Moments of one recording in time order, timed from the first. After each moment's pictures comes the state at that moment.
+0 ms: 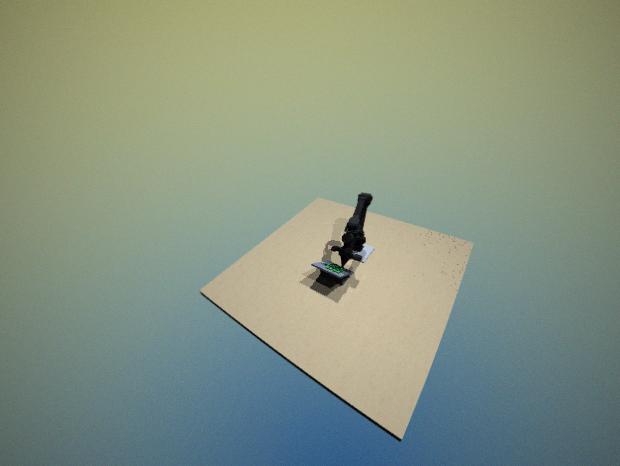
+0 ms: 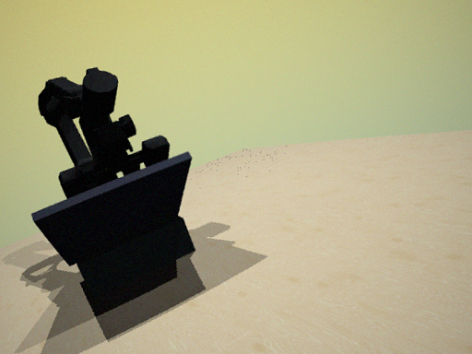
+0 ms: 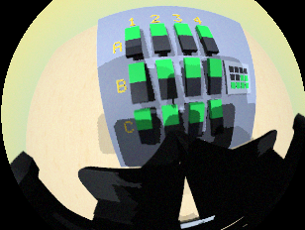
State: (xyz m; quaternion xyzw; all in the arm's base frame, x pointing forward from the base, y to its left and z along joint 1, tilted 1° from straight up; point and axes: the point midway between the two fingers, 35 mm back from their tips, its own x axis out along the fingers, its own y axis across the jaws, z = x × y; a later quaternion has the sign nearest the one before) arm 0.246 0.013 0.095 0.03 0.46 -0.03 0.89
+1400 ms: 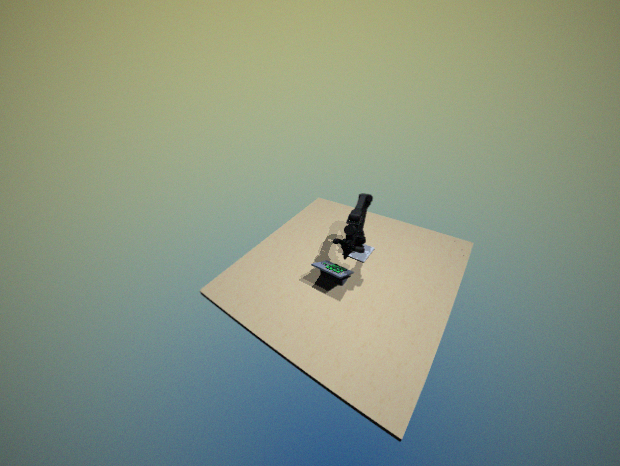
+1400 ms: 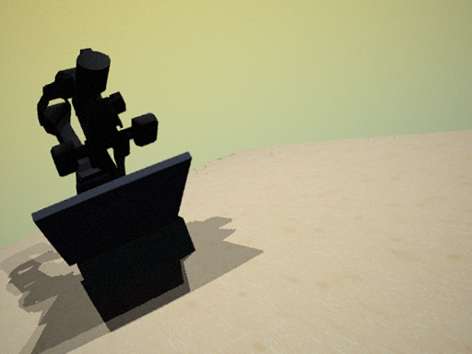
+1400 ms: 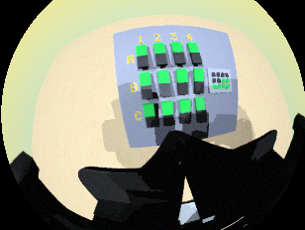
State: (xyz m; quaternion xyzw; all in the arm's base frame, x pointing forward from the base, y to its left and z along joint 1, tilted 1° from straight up) arm 0.222 0.016 0.136 0.02 0.47 -0.03 0.88
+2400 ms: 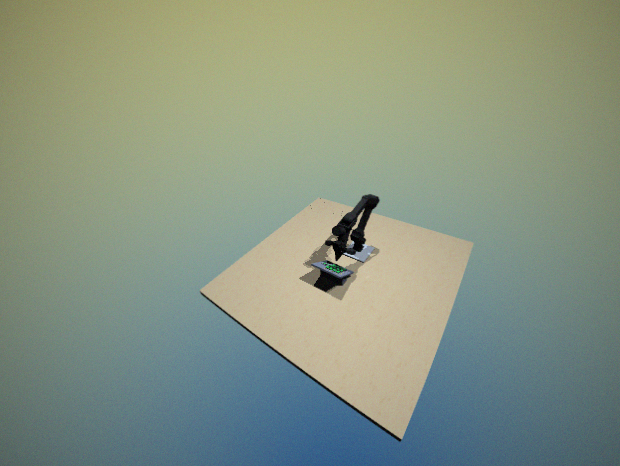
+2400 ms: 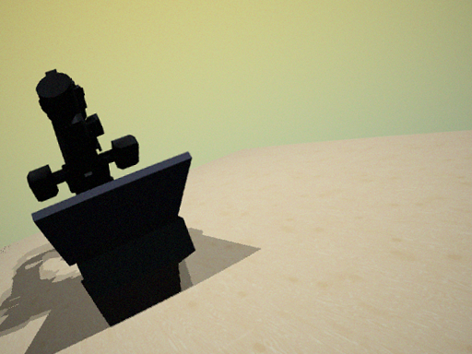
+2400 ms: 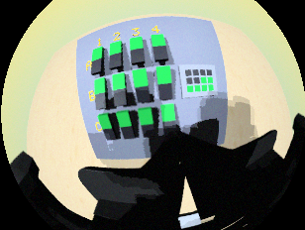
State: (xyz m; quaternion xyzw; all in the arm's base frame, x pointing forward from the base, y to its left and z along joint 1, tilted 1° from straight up) arm 0.233 -0.034 0.112 0.02 0.46 -0.03 0.89
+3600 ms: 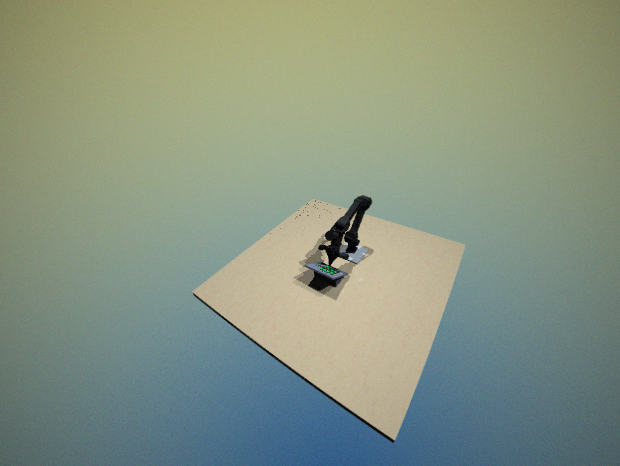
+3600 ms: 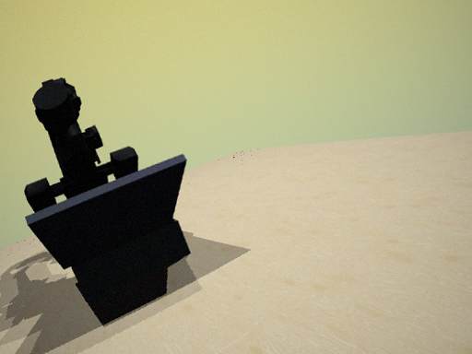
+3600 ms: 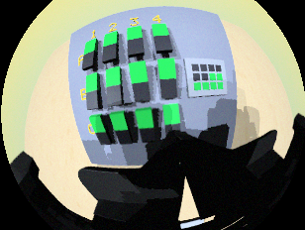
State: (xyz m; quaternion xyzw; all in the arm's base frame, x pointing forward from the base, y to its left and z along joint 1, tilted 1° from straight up) arm 0.242 -0.034 0.095 0.02 0.46 -0.03 0.89
